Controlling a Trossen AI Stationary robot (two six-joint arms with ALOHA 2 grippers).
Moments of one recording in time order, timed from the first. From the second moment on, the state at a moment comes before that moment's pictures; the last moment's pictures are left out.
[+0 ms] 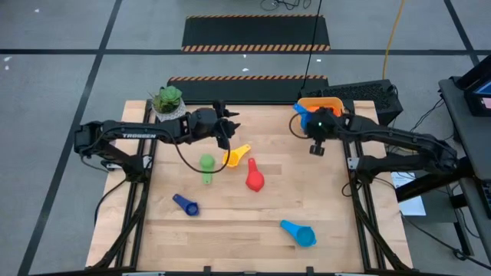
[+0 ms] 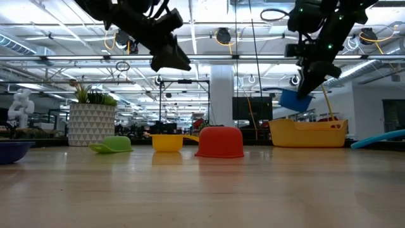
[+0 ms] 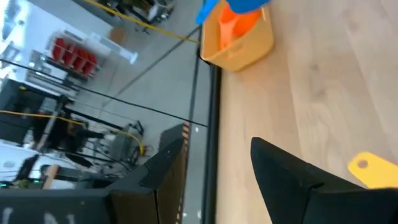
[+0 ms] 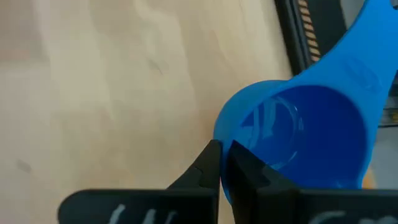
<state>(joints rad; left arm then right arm) 0.25 1.43 0.95 0.06 -0.29 0.77 -0.46 1.03 0.75 -0.73 0.22 -0.36</state>
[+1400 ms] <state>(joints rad) 0.26 1.42 0.95 0.03 -0.27 0.79 -0.90 1.26 0.67 -0.69 0.30 -0.91</state>
